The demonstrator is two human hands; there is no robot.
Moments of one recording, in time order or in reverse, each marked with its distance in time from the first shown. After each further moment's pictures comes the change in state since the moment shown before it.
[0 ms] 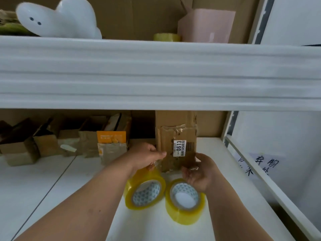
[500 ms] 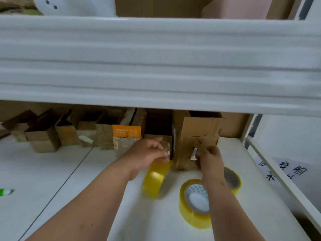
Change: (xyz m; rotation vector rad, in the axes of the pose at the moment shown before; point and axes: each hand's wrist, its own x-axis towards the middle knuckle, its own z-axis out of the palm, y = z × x) left_hand -0.008 -0.025 -0.016 -0.266 0.064 0.099; right_hand -0.001 0.014 0.033 -0.544 0.239 -0.618
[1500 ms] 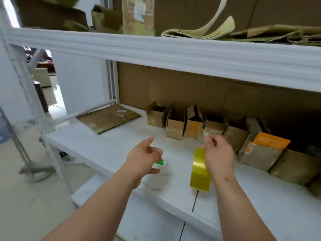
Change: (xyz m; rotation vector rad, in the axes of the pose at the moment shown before) left_hand -0.244 -0.131 -0.341 -0.305 0.558 -0.182; right_hand -0.275 -0.013 0.326 -0.307 -0.305 -0.517
